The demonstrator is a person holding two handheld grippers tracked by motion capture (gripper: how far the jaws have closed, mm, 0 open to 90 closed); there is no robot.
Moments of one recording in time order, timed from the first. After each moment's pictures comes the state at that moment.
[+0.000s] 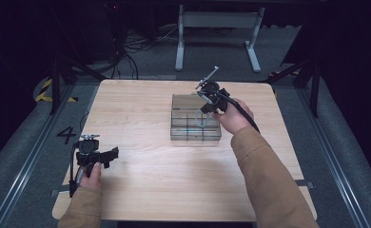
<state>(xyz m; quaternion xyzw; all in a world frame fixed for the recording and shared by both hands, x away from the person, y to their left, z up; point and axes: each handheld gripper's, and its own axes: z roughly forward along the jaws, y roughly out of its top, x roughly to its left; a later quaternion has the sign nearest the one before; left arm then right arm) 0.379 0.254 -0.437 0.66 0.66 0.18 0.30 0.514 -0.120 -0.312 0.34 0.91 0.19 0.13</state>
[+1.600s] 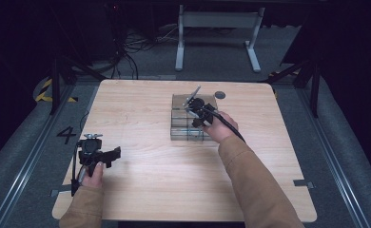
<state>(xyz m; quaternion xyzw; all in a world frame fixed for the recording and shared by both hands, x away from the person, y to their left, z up) 0.381 0.249 -0.436 0.67 0.66 0.18 0.29 0.528 -0.092 -0.390 0.32 0.93 0.14 0.10</state>
